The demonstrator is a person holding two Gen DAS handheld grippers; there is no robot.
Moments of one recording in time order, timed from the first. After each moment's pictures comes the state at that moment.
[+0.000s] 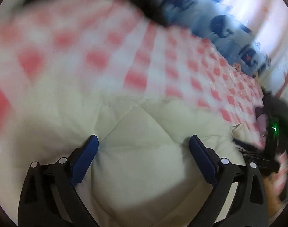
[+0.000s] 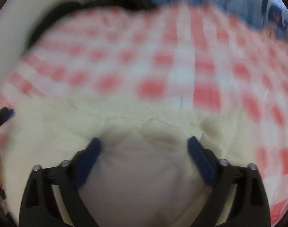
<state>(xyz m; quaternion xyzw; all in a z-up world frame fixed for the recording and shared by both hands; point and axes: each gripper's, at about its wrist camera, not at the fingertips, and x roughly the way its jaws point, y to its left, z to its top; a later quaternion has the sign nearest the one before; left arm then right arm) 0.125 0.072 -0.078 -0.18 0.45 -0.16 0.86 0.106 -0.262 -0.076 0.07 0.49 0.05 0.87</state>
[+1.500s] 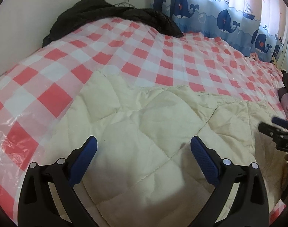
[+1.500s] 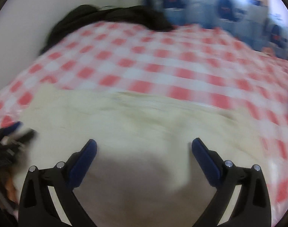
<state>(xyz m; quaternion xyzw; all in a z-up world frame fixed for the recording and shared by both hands) 0.028 0.084 -0.033 -0.01 0.38 -0.05 0.92 0.026 -0.191 -0.028 0.02 0.40 0.02 0.92</state>
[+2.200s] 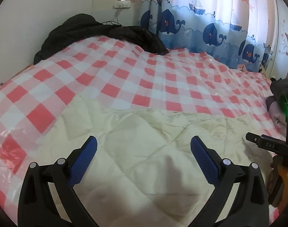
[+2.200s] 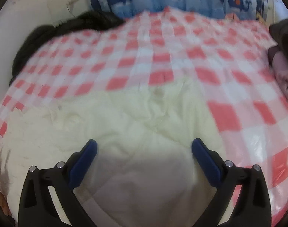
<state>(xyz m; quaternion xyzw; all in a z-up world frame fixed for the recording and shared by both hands) 0.017 0.039 -0.005 -0.03 0.32 -0.08 0.94 0.030 -0.283 -0.045 0.12 0.40 -0.07 0.91</state>
